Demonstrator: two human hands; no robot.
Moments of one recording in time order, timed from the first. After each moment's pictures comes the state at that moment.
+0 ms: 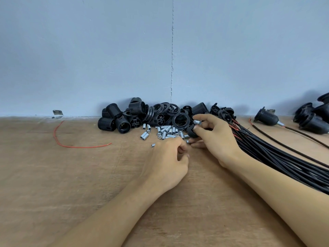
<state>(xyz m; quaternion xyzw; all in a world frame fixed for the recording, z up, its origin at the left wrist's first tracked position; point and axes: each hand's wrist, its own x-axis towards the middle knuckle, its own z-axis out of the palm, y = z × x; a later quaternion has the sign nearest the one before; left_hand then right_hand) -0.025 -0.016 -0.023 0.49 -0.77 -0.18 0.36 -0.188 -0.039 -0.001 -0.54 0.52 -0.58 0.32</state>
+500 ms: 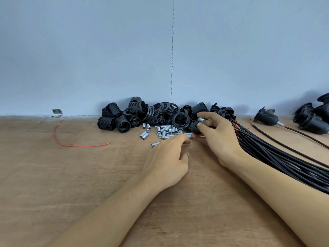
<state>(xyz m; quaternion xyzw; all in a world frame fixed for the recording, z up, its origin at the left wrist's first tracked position) -0.026 -0.019 -0.017 0.48 -0.81 -0.12 0.31 -0.192 -0.045 -0.006 -0.52 0.53 -0.61 0.28</state>
